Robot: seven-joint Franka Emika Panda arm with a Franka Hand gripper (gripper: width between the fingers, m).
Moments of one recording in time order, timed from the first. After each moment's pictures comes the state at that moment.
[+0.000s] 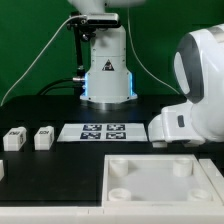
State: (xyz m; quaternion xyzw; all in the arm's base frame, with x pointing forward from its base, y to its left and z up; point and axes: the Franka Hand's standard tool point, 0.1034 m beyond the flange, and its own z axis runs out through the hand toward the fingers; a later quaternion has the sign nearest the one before) arm 0.375 0.171 0.003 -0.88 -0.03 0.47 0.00
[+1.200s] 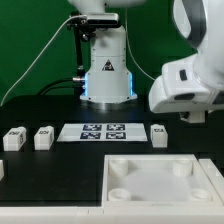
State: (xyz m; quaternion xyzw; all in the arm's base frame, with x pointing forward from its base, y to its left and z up) arm 0.410 0.167 0.070 -0.93 -0.03 0.37 0.01
